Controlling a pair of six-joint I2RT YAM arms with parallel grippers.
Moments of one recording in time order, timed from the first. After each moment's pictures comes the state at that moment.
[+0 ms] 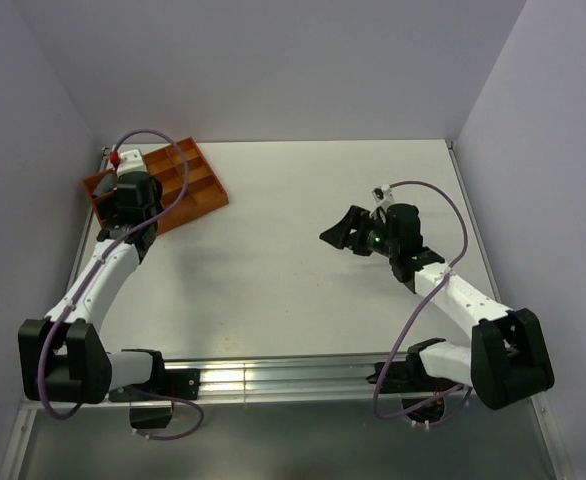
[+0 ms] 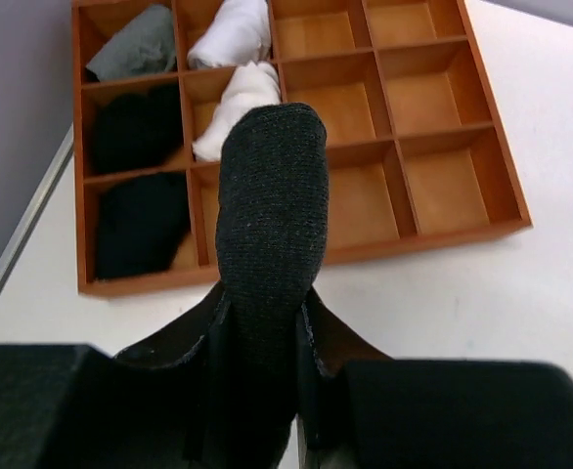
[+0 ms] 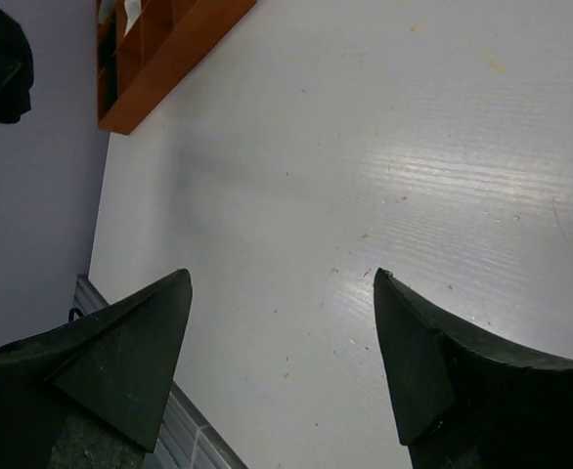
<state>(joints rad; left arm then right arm) -0.14 1.24 0.93 -0.18 -0.44 -0.25 0.27 1.18 0.59 0.14 -0.44 0.68</state>
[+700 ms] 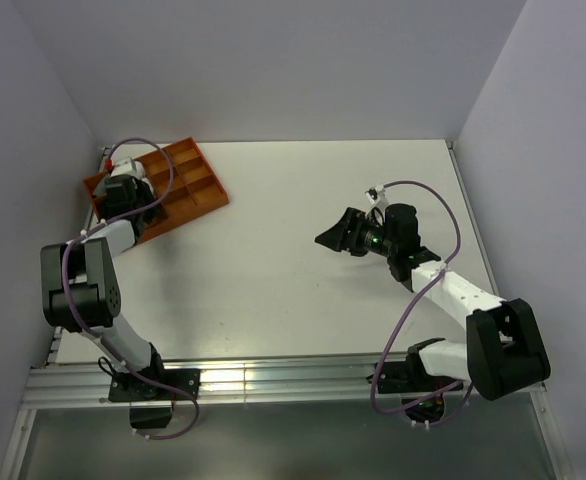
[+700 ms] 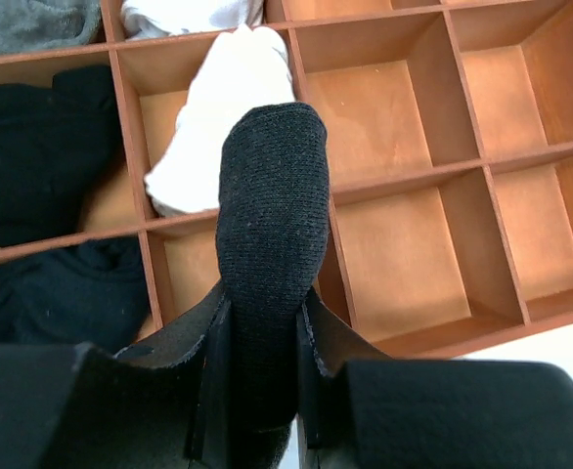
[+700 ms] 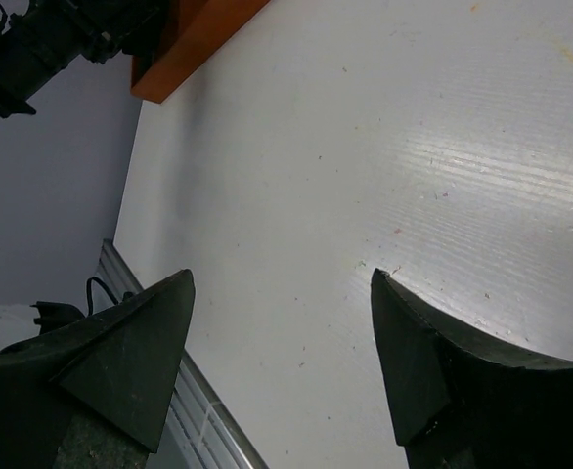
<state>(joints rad) 0.14 1.68 0.93 0.22 -0.05 -0.20 0.27 1.23 0.57 0.24 -0.57 0.68</state>
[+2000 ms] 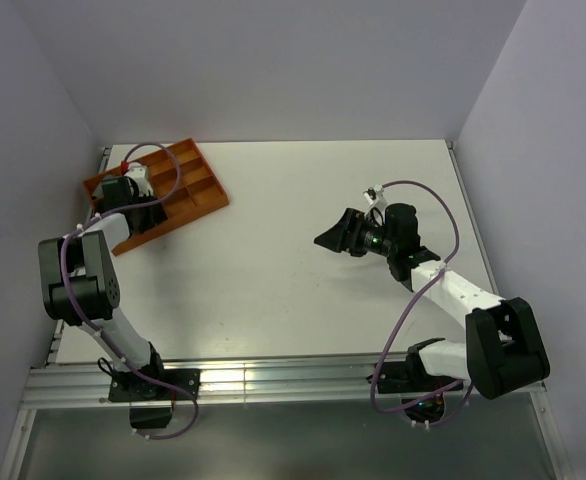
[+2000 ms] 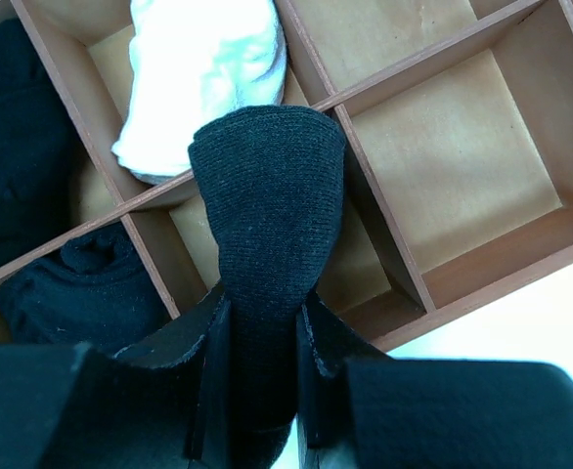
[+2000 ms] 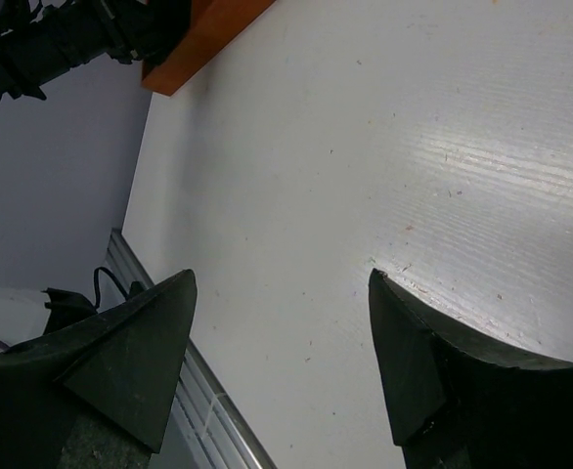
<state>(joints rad) 0.19 1.75 1.01 0.00 0.09 0.11 0.27 1.24 0.57 0.26 -0.60 0.68</state>
